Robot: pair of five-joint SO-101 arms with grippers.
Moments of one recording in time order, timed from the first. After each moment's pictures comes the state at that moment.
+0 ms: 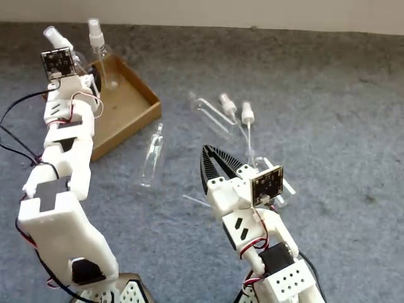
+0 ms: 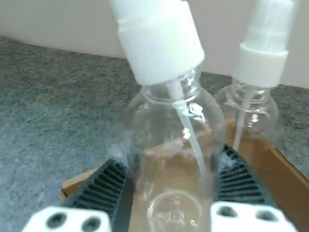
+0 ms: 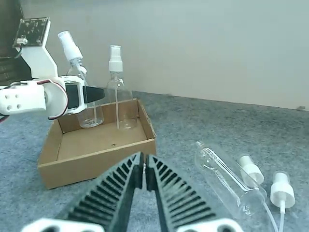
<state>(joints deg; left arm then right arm) -20.9 22.3 19.4 -16.1 5.5 -28.1 -91.1 96.0 6.1 -4.6</state>
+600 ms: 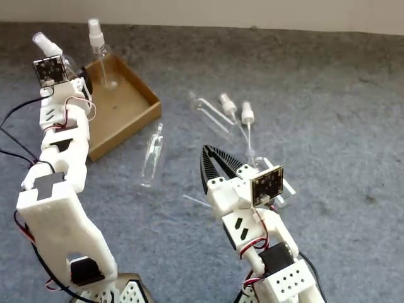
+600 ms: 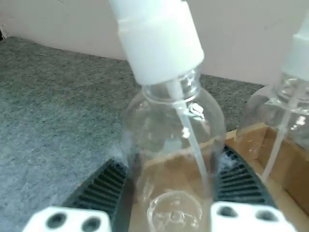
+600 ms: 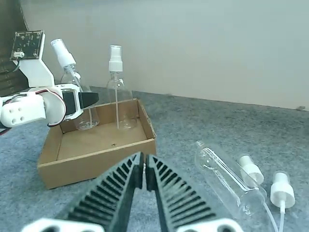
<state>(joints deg) -22.7 27.2 18.6 -22.1 5.5 -28.1 -91.1 96.0 6.1 -4.6</state>
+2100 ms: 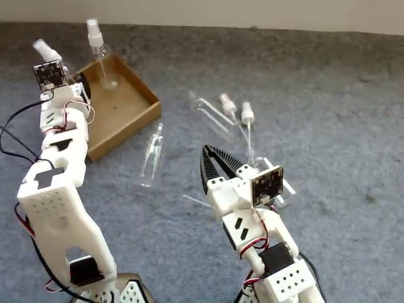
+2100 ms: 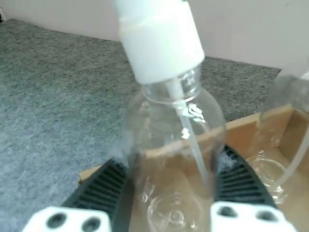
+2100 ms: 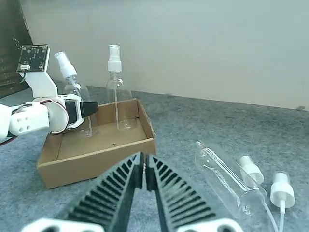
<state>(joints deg) -24.0 34.6 14.0 -22.1 4.8 -28.1 -91.1 96.0 6.1 -4.6</state>
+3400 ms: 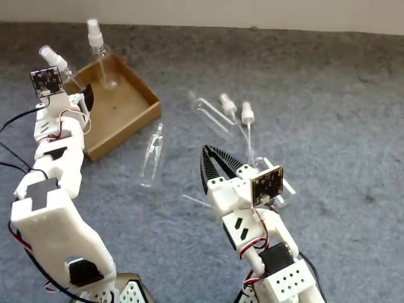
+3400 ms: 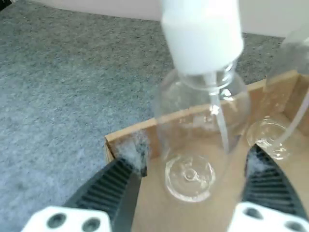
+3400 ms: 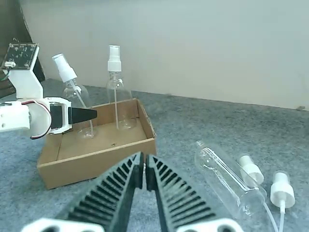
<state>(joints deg) -25.5 20.9 27.7 -16.6 2.7 -28.1 -91.1 96.0 6.1 -4.6</state>
